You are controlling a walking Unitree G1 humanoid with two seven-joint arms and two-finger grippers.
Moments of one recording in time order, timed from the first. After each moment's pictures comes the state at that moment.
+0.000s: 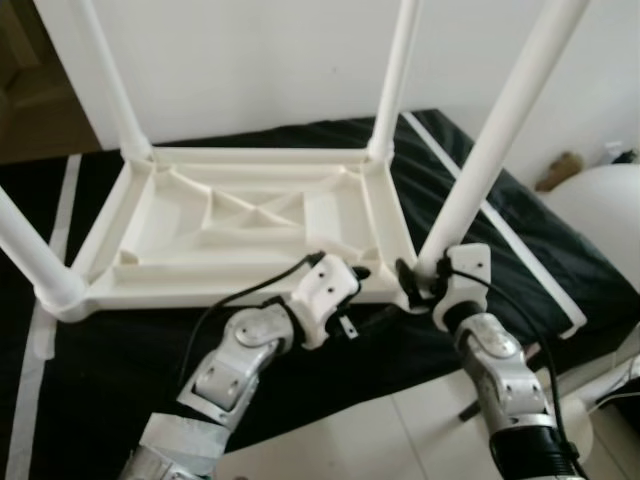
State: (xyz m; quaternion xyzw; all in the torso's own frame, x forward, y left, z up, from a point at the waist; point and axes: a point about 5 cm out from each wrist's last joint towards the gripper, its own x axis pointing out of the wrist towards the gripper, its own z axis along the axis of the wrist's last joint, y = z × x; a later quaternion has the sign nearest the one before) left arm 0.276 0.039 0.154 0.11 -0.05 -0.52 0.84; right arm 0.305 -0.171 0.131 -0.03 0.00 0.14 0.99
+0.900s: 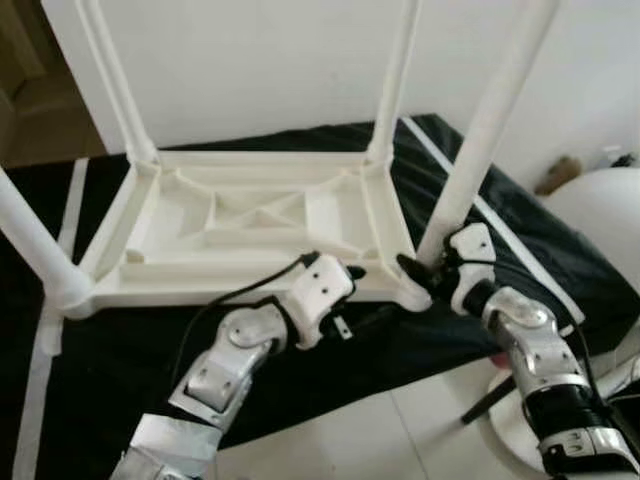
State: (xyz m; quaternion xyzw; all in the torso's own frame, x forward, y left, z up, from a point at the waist) left arm 0.276 0.044 0.155 0.12 -0.05 -0.52 0.84; right arm 0.324 -0.182 0.141 -0.09 -0.01 0.28 0.95
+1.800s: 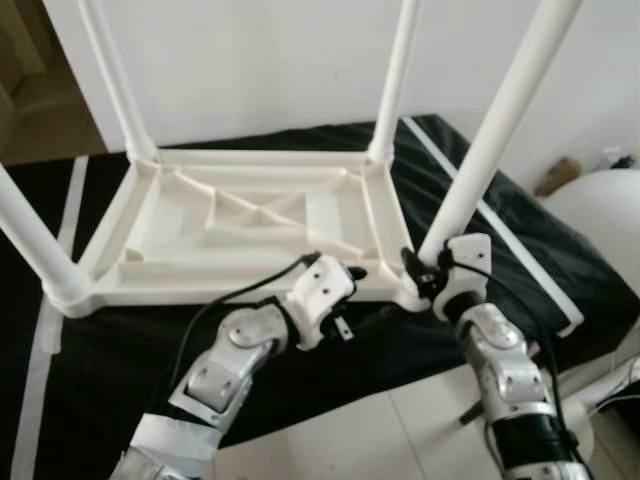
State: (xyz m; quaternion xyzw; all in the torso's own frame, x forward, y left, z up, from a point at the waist) left arm 0.274 0.042 0.155 0.11 -0.05 -0.53 0.84; right arm 0.305 -0.158 0.134 0.01 -0.02 0.06 1.00
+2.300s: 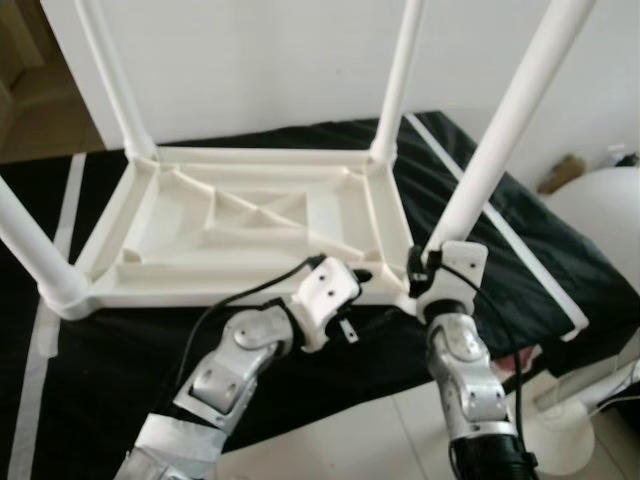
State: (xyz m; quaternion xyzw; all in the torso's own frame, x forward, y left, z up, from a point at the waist) left arm 0.272 0.034 0.154 0.10 -0.05 -0.54 0.84; right arm 0.296 -0.138 0.136 0.04 -0.02 -0.07 1.00
